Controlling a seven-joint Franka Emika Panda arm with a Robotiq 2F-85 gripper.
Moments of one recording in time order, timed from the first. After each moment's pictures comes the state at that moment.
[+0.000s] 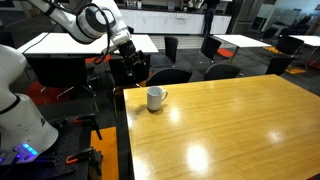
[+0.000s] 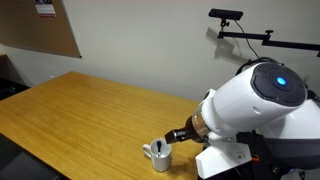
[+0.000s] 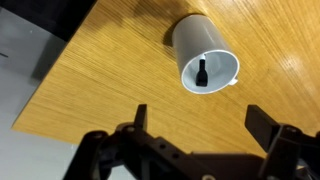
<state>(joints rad) -0.13 -0.31 0.42 -2.62 -0.56 2.58 1.62</state>
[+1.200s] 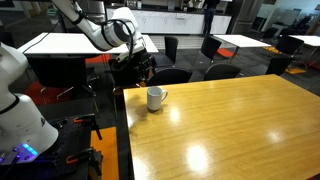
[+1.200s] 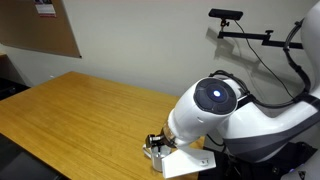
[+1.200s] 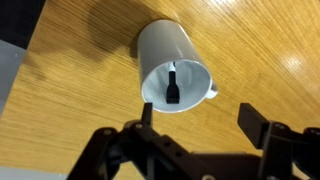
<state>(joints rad) -0.17 -0.01 0.42 -2.42 -0.72 2.61 1.82</state>
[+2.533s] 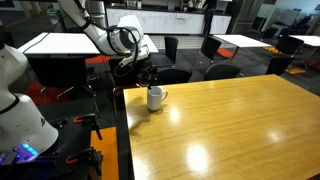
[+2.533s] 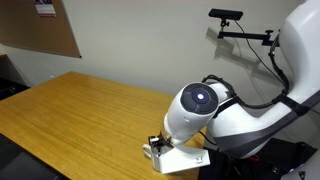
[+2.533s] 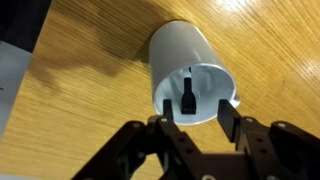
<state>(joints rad) -0.18 0.07 0.39 -2.39 -0.72 2.60 1.80</state>
